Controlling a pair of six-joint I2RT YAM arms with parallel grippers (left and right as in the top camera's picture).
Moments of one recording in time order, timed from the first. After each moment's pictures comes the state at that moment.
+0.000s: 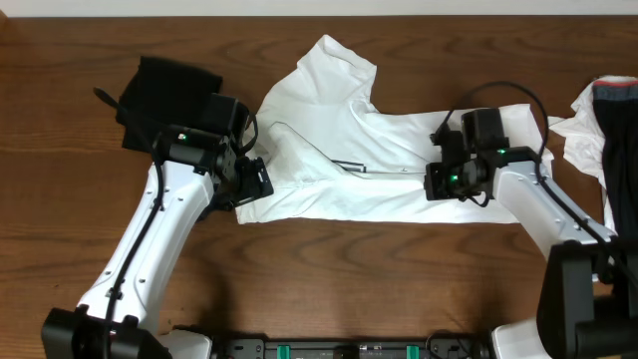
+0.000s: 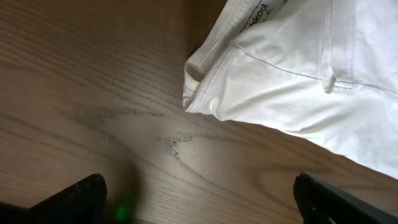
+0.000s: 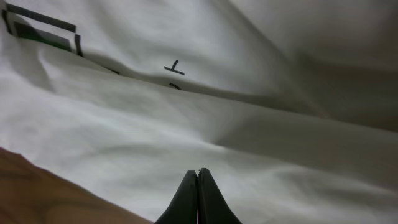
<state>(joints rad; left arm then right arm) -0.24 1.48 1.23 -1.22 -0.04 -0.60 0.12 1.66 0.95 -0.59 -0.30 0.04</state>
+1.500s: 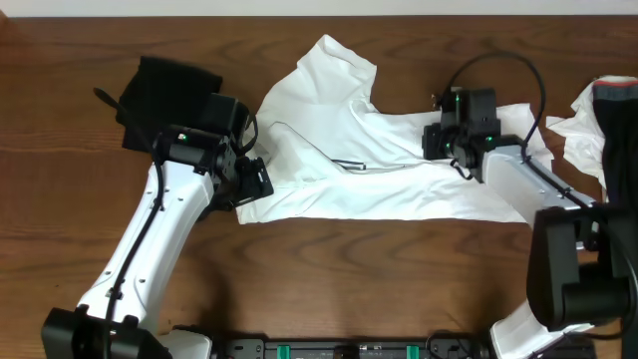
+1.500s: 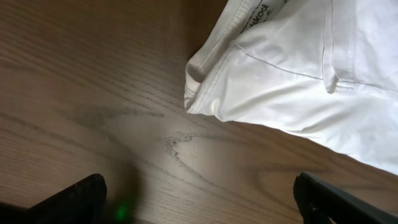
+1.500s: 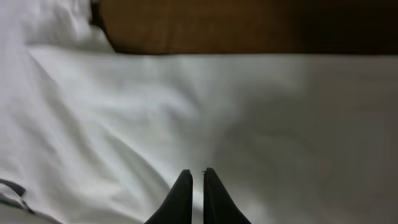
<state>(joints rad) -0.24 1.48 1.23 -1.22 -0.04 -0.60 0.12 1.78 1.04 -0.25 -0.14 0.11</state>
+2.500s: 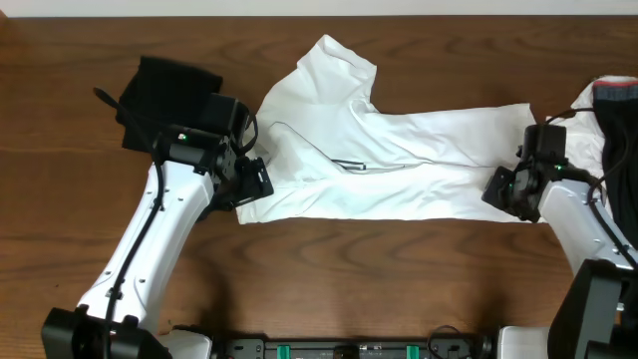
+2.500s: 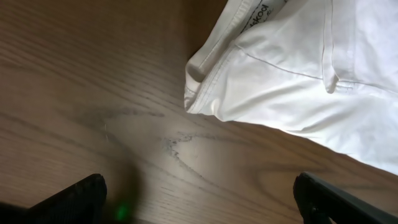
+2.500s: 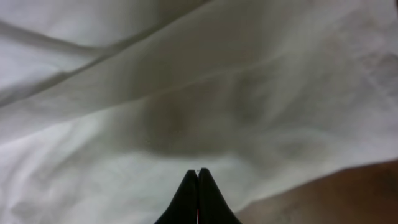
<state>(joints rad) -0.24 1.48 1.23 -1.22 -0.04 -0.60 -0.17 1.55 0.84 -0.59 0.02 0.35</state>
